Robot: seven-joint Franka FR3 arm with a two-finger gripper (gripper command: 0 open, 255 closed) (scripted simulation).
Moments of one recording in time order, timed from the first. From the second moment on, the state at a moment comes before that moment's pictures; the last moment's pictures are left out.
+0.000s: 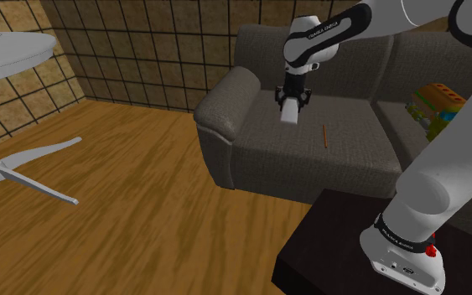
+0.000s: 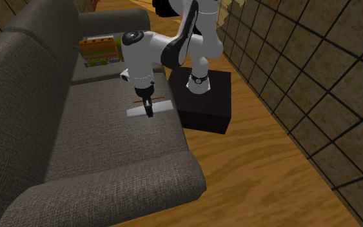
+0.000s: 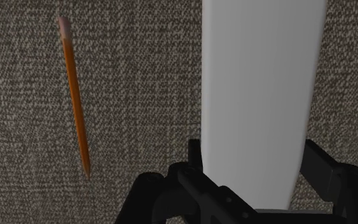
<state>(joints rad) -0.36 -0.04 0.00 -2.14 -0.01 2.10 0.77</state>
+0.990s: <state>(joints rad) -0.36 -0.09 0.00 -1.99 -0.01 1.90 0.77</state>
